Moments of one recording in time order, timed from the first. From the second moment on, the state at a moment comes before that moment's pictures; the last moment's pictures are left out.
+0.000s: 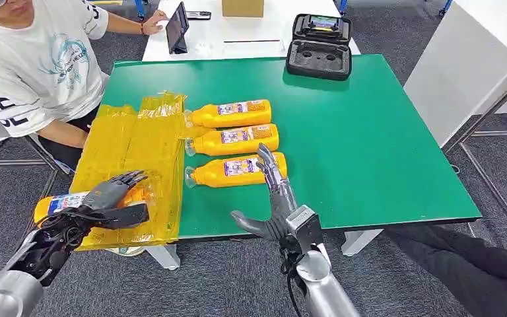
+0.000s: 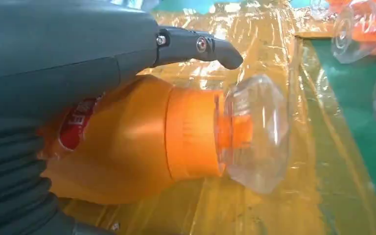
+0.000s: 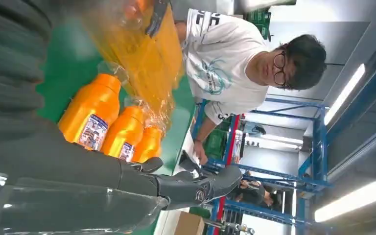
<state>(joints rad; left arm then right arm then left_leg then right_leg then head) -0.54 0.28 -0.42 -0.69 -1.04 0.05 -0.38 -0.19 0.16 0.36 -1.25 -0.02 0.03 -0.70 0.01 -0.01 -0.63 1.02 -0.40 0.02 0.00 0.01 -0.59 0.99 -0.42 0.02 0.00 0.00</state>
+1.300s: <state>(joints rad) -0.43 0.13 -0.32 -0.87 -0.52 0.68 -0.70 -0.17 0.17 0.43 -1.22 -0.07 0.00 -0.68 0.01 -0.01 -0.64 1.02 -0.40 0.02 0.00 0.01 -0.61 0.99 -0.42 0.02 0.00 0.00</state>
